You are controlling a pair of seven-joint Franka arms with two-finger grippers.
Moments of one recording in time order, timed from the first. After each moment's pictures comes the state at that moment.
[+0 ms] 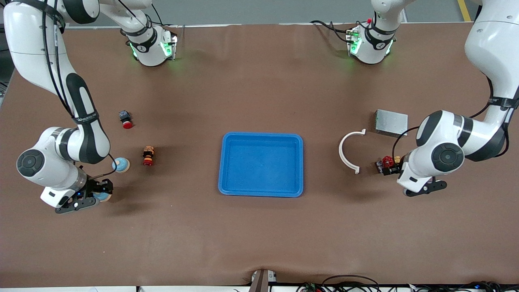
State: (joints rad) left arm 0.54 0.63 -0.73 -1.73 0.57 1.93 -0.64; right arm -0.02 0.65 -0.11 -1.69 0.02 2.42 -0.40
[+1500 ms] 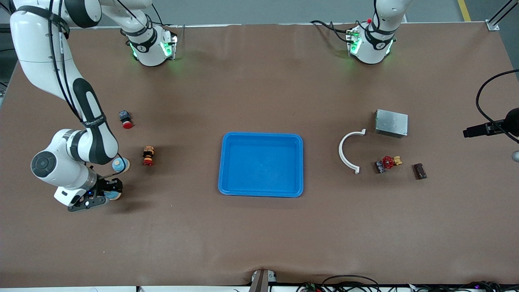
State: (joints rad) left arm 0.85 0.33 -0.84 -1.48 0.23 1.51 -0.14; right arm -0.02 0.69 -0.09 -1.72 0.06 2.47 -0.40
